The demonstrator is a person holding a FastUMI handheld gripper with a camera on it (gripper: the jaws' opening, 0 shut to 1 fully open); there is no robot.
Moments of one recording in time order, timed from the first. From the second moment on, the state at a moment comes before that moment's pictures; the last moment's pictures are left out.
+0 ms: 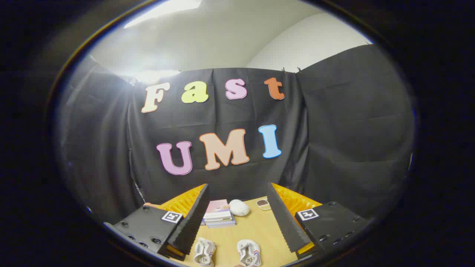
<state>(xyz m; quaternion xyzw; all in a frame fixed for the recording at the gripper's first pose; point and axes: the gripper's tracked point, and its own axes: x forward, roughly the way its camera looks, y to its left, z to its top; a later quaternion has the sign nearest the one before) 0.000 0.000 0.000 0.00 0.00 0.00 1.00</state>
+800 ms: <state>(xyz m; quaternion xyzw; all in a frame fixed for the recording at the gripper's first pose) -0.010 0.015 0.002 -0.01 0.00 0.01 1.00</state>
